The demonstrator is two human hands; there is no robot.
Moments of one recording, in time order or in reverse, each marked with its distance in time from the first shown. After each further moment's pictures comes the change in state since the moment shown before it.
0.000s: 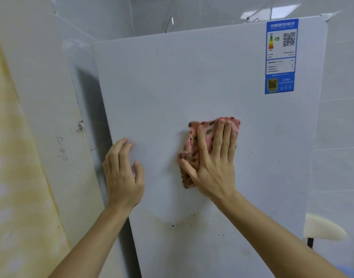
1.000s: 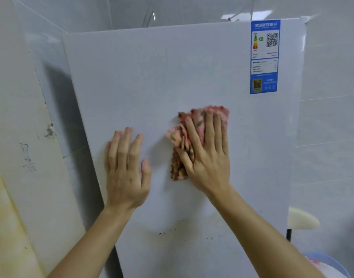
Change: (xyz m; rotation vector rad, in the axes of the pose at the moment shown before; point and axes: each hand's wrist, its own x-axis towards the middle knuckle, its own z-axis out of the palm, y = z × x) left_hand 0.010 0.022 0.038 0.055 0.044 0.273; right_hand 0.018 0.019 -0.001 -0.012 0.157 -0.023
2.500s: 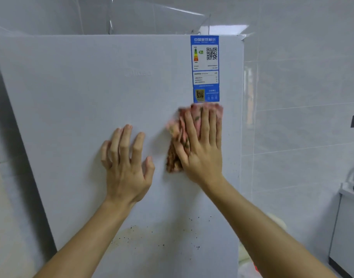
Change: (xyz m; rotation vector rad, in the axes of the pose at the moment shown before) left_hand 0.029 0.106 0.058 0.171 -0.003 -0.003; right_hand 0.018 0.116 -0.029 0.009 0.038 -0.024
